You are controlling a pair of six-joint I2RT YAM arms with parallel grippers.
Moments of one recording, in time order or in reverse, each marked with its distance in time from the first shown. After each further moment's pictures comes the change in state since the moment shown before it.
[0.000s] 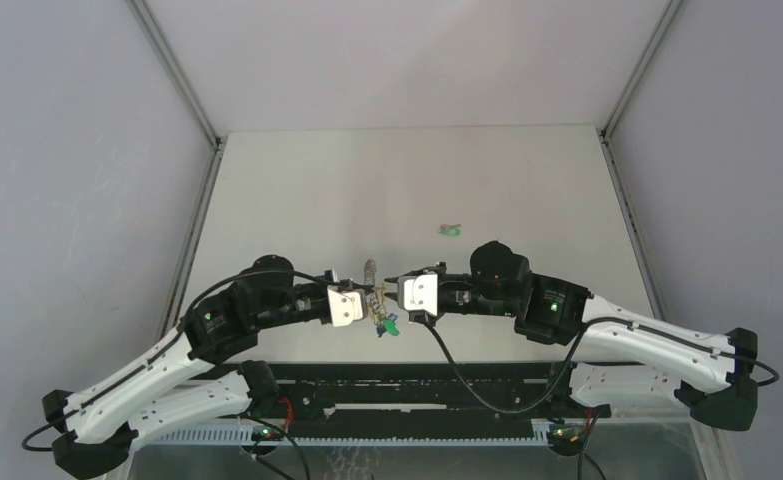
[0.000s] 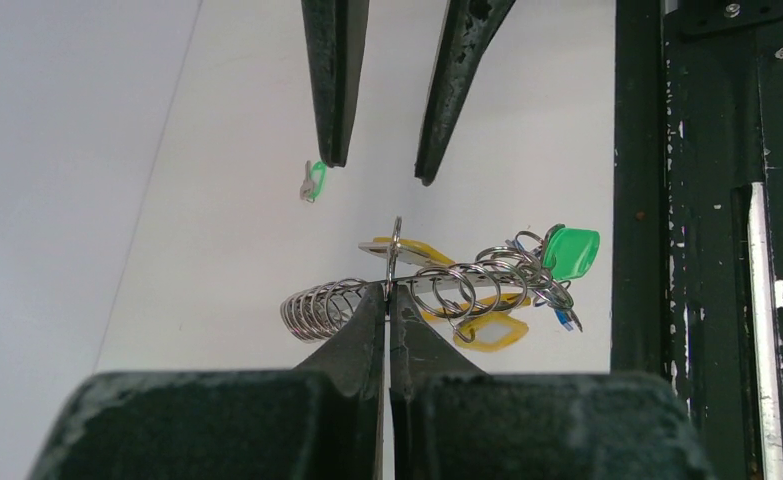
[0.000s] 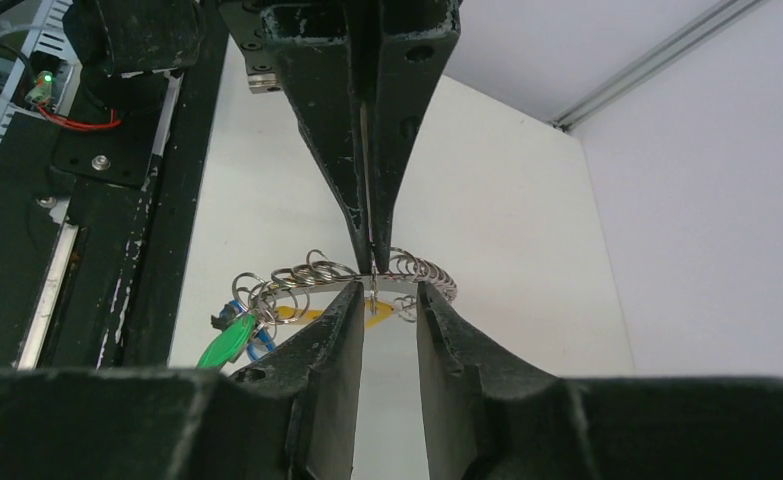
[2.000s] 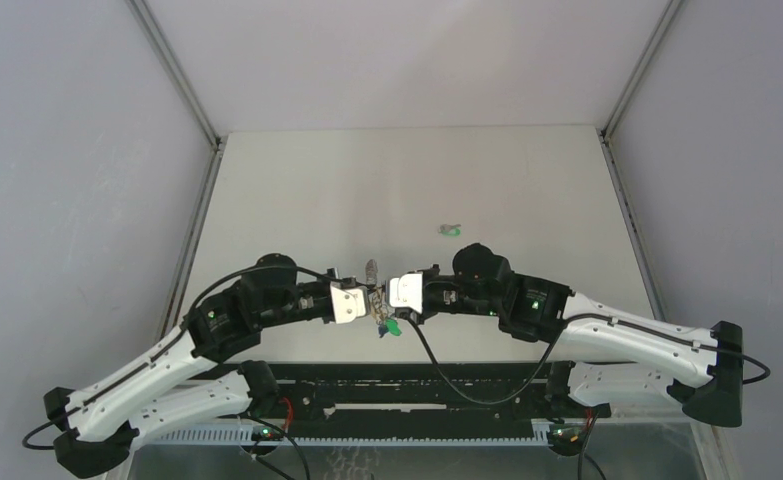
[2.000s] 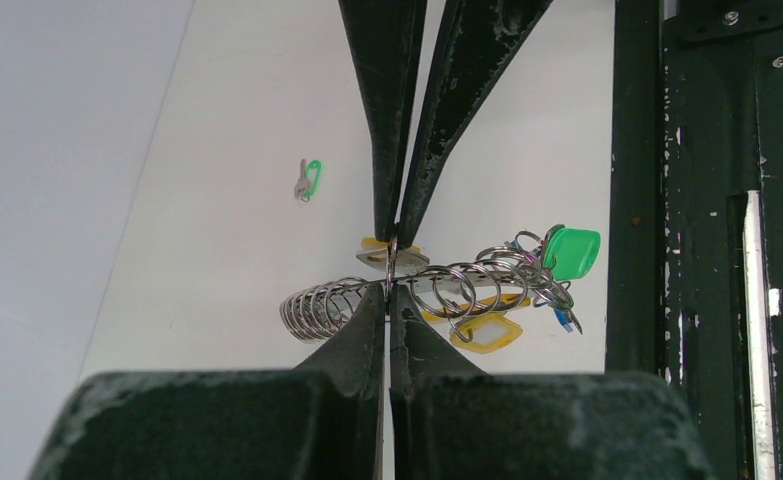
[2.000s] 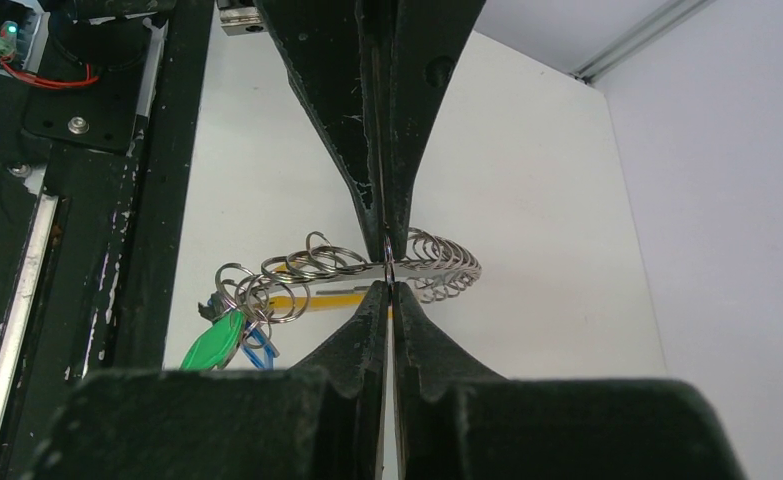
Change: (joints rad) left arm 0.000 0.017 0.000 0.013 -0.001 -0.023; right arm -0.007 0.053 -0.045 0.039 0.034 0.013
